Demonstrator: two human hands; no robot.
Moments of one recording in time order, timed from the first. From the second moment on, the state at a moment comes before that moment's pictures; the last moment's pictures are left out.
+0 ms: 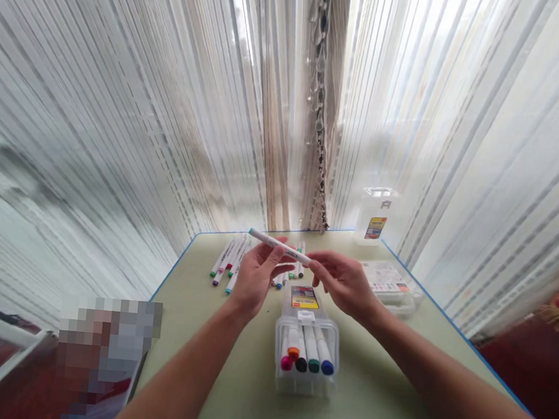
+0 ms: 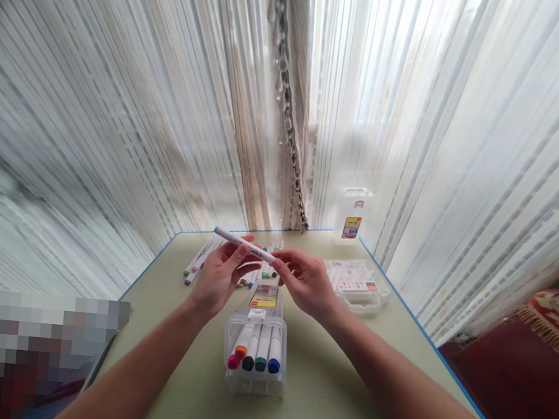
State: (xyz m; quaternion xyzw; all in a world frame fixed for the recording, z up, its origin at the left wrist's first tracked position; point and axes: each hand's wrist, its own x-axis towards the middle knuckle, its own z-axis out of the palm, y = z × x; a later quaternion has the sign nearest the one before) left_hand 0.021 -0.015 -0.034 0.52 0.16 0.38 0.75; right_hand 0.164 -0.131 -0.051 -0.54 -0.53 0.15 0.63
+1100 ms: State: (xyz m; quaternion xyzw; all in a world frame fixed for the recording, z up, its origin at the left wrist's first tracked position) left_hand 0.009 0.005 -0.028 0.66 0.15 0.43 0.60; right_hand 0.182 -0.134 -0.039 -0.47 -0.40 0.24 0.75
